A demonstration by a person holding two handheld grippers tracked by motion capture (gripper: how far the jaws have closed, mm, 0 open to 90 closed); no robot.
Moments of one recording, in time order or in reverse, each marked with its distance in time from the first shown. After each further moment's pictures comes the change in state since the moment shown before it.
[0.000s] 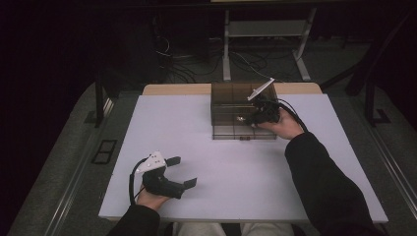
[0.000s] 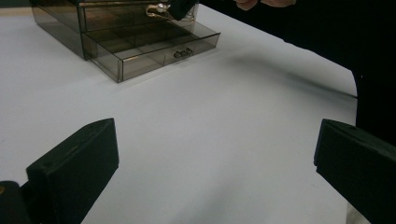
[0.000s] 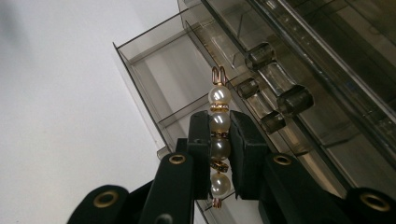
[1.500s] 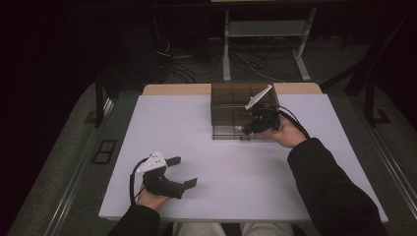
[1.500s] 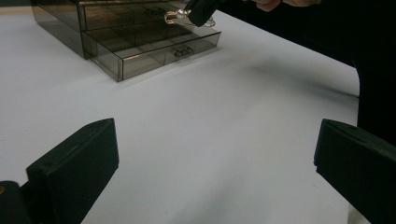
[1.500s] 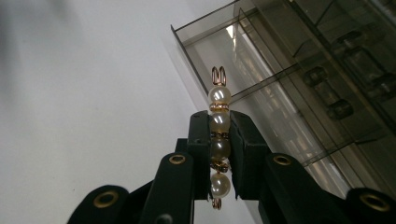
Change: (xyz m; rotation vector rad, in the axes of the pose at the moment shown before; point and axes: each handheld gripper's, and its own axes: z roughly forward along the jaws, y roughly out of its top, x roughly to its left) left arm -0.001 0.000 0.001 0.000 0.003 -0.005; right arm 0.036 -0.005 -0.011 0.027 0.036 -0.055
